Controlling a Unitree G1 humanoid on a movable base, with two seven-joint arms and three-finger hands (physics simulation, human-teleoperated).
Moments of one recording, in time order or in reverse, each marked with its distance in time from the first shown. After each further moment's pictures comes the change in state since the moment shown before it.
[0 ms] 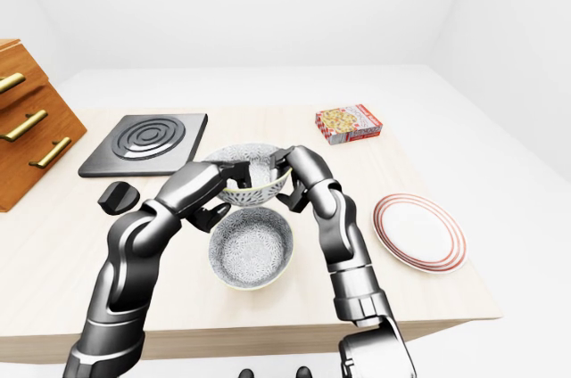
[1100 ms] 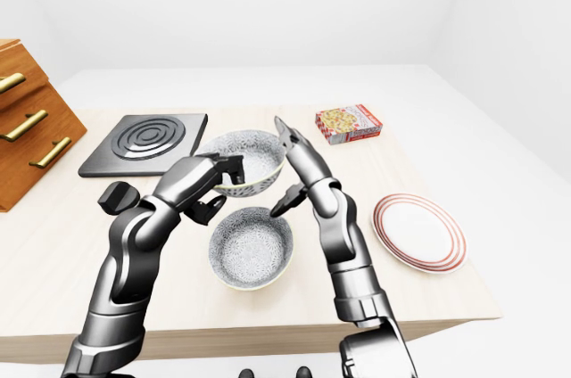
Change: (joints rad) left arm -0.027 0.005 0.021 0.058 0.029 0.008 0.087; right arm 0.001 -0.005 0.004 -0.030 0.054 0.000 -0.002
